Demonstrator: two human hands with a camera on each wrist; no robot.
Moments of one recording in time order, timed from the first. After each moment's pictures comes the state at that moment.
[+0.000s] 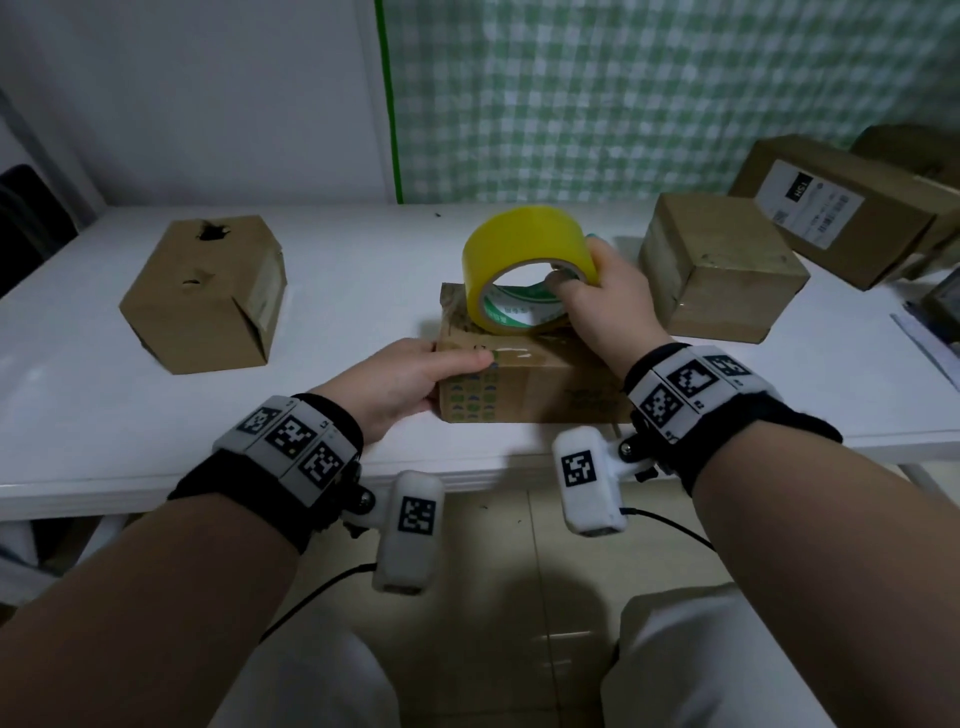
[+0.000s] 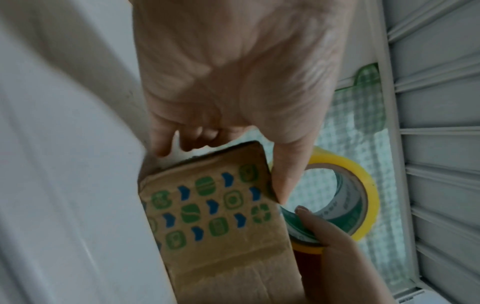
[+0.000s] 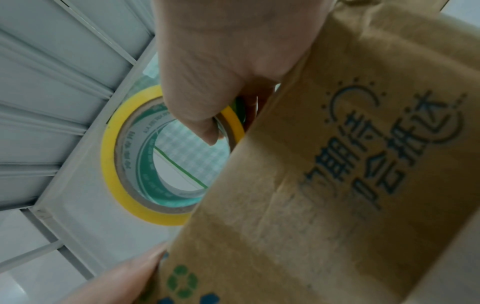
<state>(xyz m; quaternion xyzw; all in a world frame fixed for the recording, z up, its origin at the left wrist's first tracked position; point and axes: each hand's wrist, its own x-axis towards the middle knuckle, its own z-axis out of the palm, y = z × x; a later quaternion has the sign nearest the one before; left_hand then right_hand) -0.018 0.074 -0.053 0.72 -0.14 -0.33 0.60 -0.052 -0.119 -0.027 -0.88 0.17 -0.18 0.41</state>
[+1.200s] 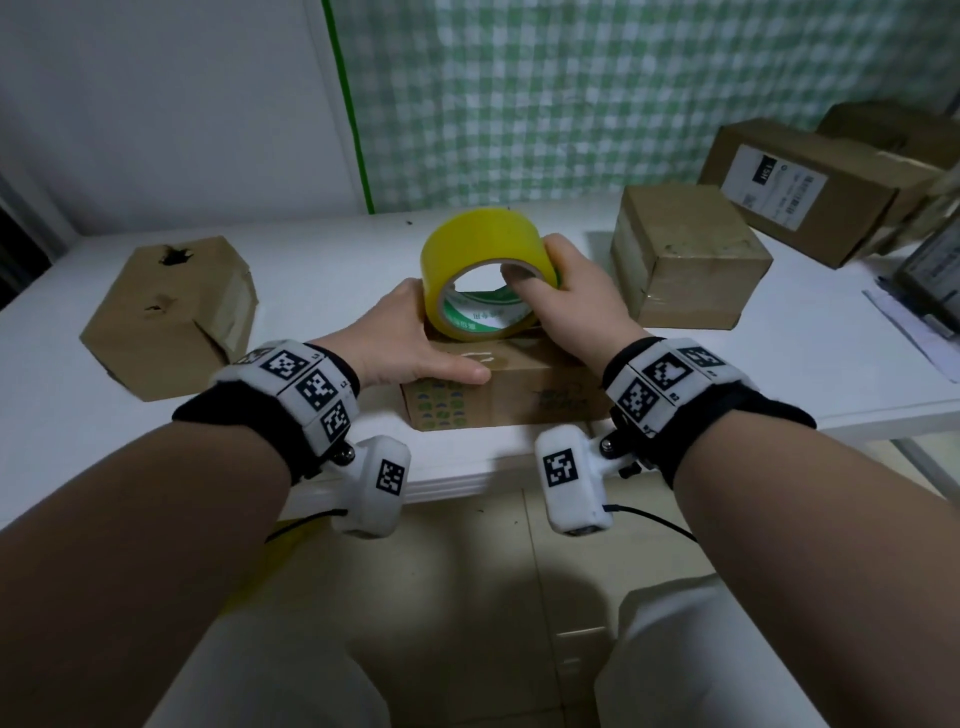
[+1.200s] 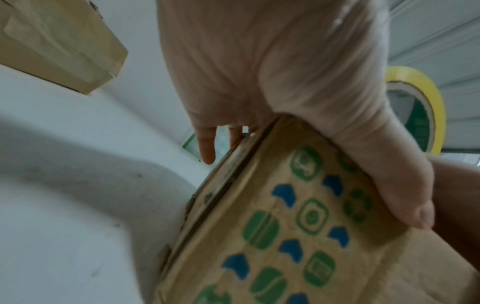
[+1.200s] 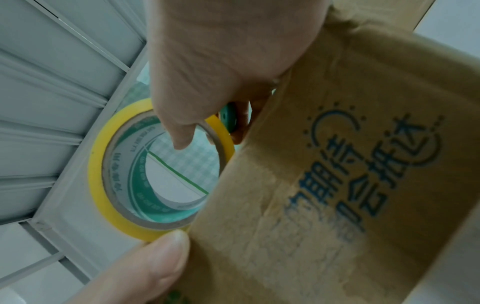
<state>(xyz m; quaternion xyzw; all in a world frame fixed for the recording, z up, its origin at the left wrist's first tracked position) 0.017 0.045 -0.035 0.83 -0.33 -0.18 0.40 -0.057 -0.133 -0.031 -0.89 0.11 -0.17 0.42</state>
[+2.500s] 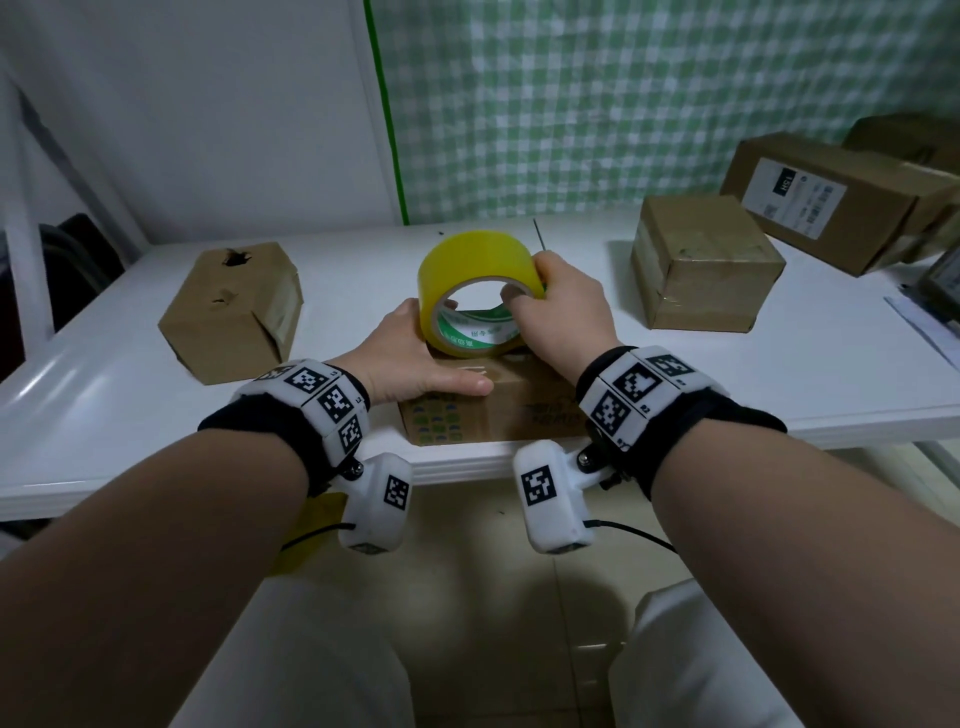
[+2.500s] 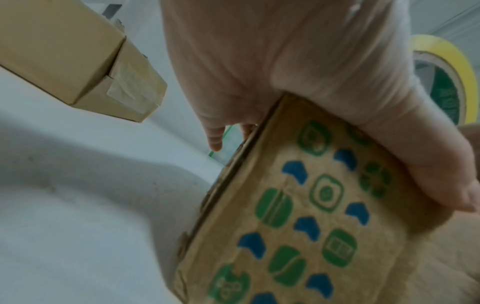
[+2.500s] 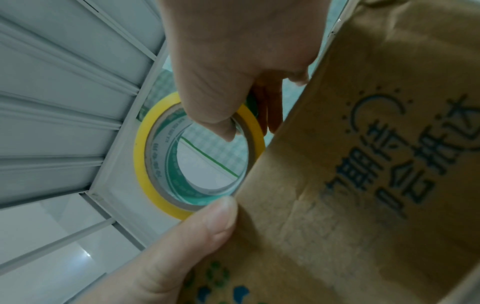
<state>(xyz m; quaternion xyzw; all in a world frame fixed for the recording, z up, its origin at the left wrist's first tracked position) 0.014 0.076 -0.060 0.86 -0.27 -0.13 0.41 -0.073 -0.090 -0.021 -0.89 0.15 -0.18 0.38</state>
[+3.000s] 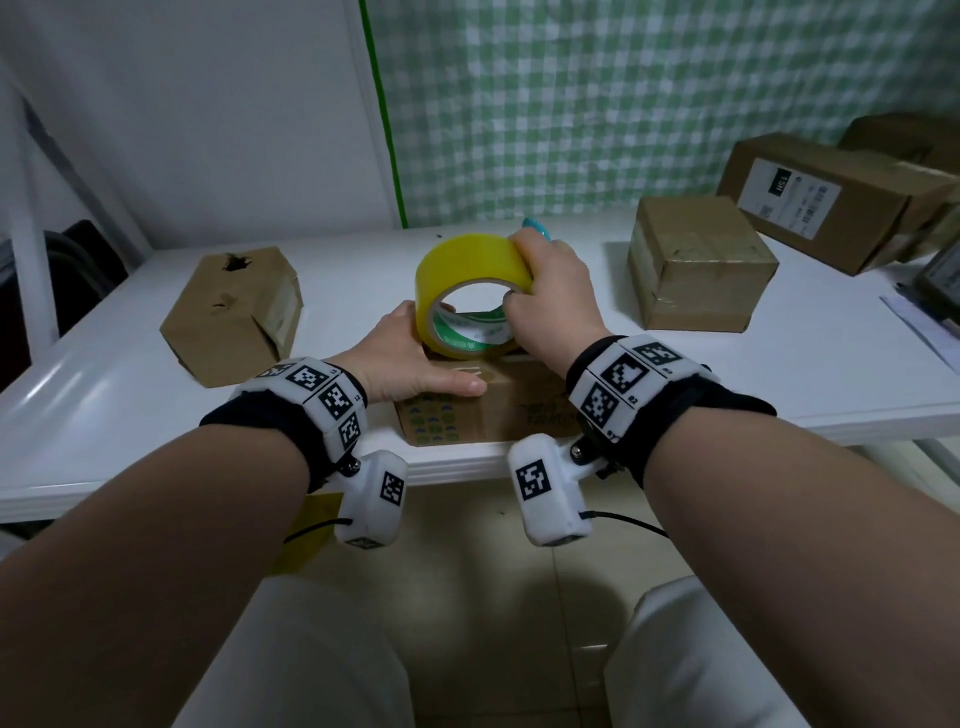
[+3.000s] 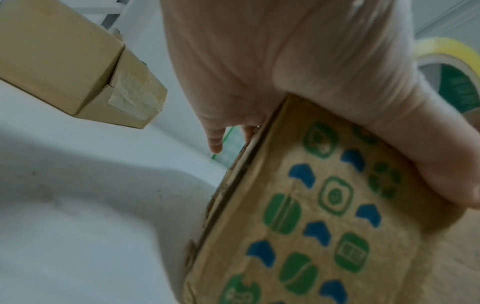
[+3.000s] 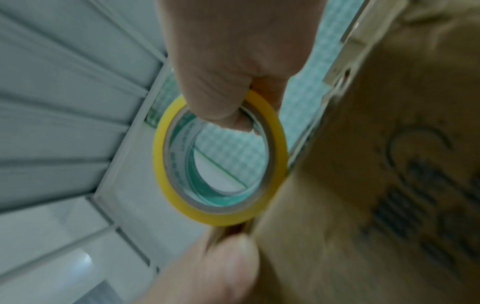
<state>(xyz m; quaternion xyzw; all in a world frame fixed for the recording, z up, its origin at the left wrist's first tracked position) 0.019 0.077 -0.060 0.87 -0.29 -0.15 0.37 -0.071 -0.090 -0.010 -0.90 0.10 -0.22 0.36</state>
